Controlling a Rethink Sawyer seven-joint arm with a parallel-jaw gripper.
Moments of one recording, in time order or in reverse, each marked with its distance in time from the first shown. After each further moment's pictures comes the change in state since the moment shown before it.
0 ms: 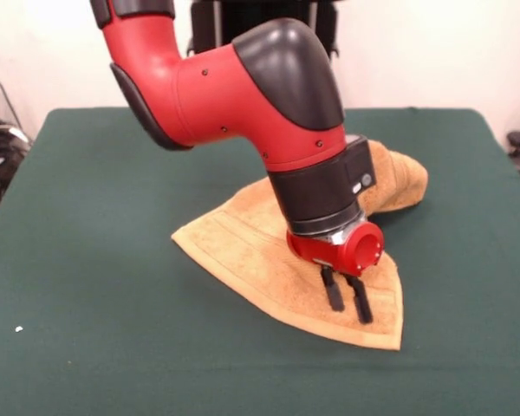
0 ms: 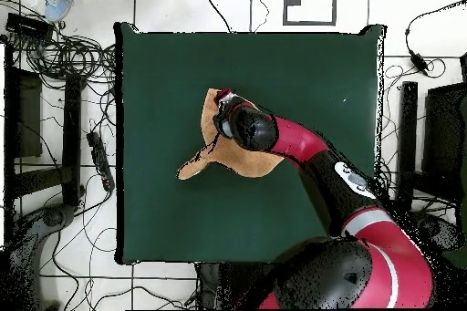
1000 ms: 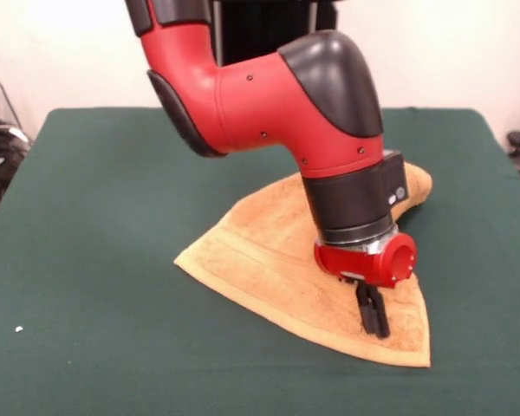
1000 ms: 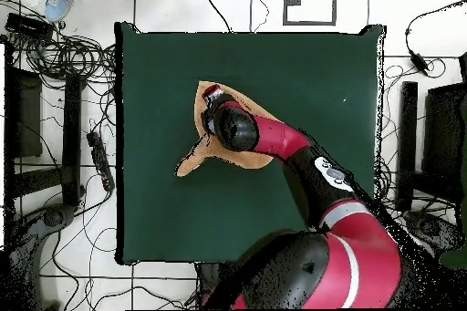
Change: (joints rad) arm 0.113 -0.003 -0.073 -0.027 0.016 -0.115 0.000
